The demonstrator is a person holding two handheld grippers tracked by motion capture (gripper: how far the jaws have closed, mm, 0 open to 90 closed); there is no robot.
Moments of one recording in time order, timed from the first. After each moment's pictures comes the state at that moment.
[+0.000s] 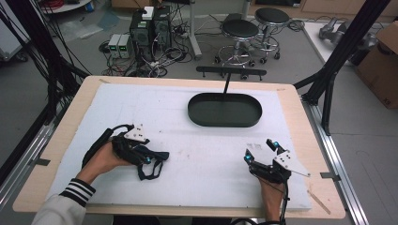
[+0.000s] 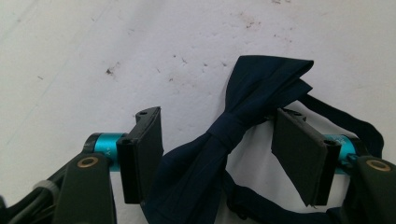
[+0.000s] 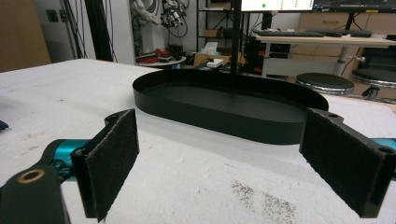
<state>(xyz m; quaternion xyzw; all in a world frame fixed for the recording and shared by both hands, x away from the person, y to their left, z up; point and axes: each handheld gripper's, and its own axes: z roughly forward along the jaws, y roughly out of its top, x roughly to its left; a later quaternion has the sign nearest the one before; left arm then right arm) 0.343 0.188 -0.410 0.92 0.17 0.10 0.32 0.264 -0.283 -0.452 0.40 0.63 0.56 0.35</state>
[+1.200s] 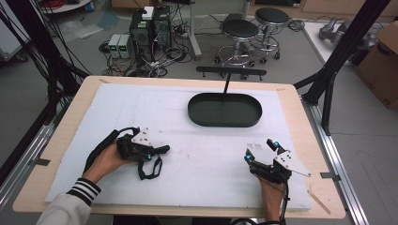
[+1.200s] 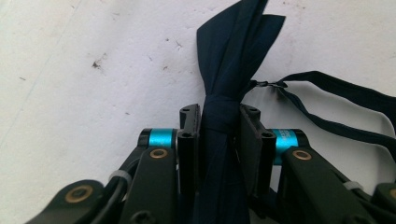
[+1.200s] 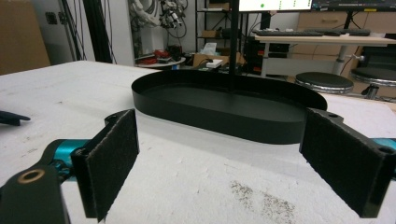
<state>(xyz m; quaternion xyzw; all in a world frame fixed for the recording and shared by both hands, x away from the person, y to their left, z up) 0.346 0.179 -0.423 0.94 0.14 0.12 0.29 0.265 -0.284 -0.452 0.40 0.63 0.57 0.35</state>
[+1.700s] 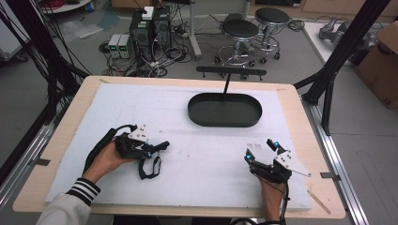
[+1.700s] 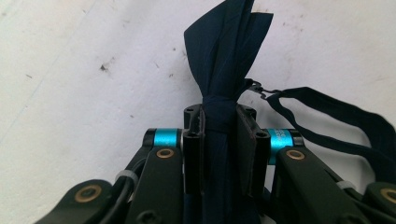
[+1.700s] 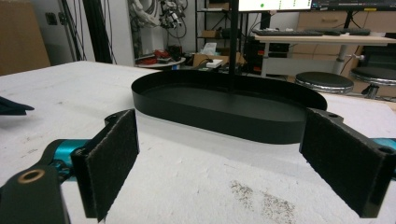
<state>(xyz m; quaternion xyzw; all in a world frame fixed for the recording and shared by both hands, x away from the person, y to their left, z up) 0.349 0.184 -0.415 0.93 0.16 0.10 0.32 0.265 -0.284 -0.452 0.40 0.63 0.57 0.35</state>
